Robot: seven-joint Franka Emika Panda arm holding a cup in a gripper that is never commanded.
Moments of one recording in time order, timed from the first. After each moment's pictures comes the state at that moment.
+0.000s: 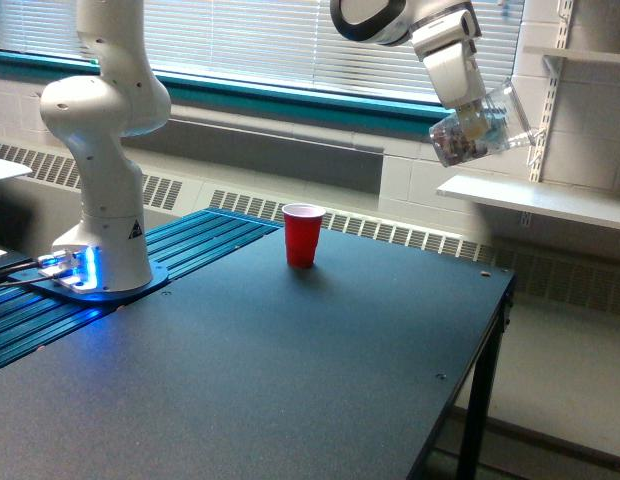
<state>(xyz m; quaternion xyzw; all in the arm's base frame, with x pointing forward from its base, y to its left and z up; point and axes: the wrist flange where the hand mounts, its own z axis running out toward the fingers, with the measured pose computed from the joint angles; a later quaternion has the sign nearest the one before) 0.606 0.012 0.480 -0.91 0.32 -0.23 0.09</state>
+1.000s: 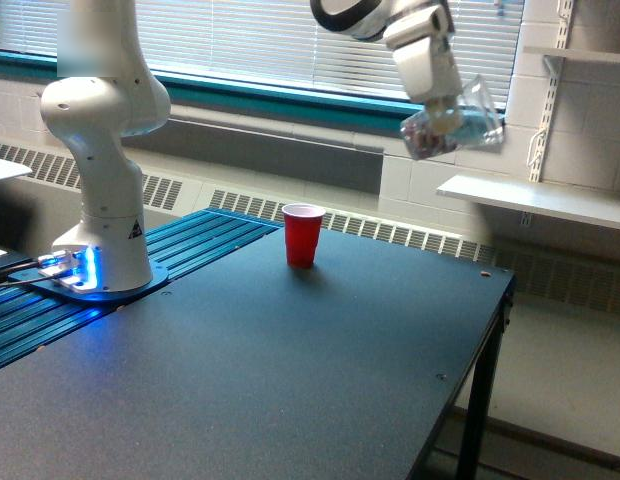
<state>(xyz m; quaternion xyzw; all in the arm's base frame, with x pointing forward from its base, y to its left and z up) 0.562 0.025 0.473 -0.91 0.35 -0.20 0.07</state>
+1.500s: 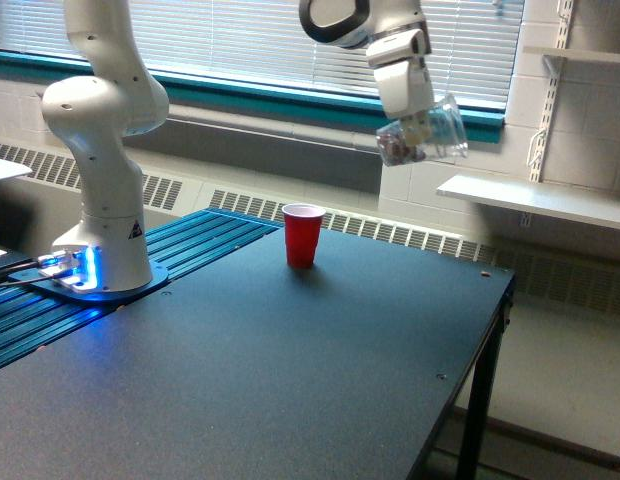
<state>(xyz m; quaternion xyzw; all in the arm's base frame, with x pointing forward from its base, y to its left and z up) 0.511 0.076 0.457 -0.93 0.33 -0.17 0.07</state>
